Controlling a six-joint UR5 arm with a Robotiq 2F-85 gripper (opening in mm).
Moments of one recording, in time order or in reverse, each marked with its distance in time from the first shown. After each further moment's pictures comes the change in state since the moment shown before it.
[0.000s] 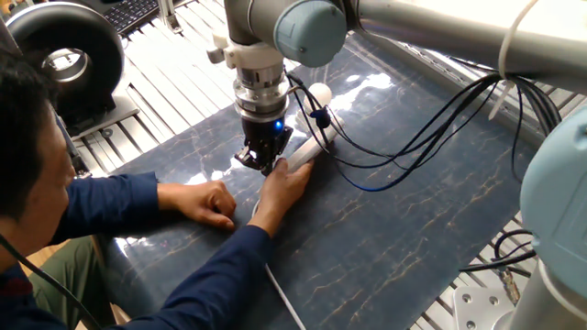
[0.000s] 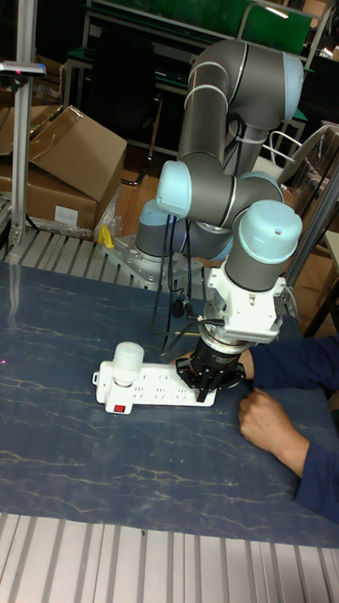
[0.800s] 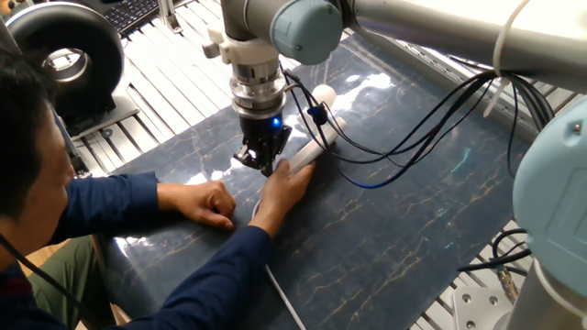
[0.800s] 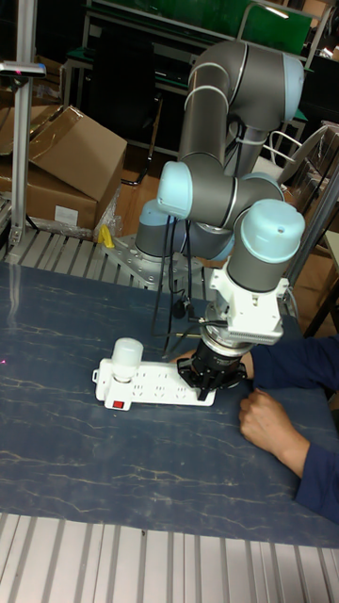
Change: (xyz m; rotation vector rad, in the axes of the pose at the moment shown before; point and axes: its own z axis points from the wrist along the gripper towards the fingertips) arm -0.023 0.002 -0.006 -0.010 -0.056 -0.010
